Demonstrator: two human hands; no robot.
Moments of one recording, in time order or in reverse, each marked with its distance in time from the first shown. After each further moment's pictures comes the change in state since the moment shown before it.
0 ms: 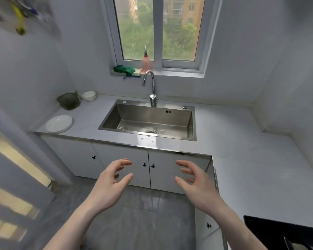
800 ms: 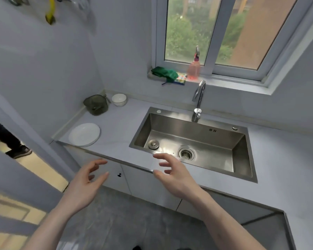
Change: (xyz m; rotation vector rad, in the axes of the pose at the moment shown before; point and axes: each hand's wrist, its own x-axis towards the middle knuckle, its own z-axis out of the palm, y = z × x) left_hand 0.203 -0.159 -0.231 0.044 0.203 -0.217; right_hand 0.311 -0.120 0.223 -0.020 -0.278 -0.054
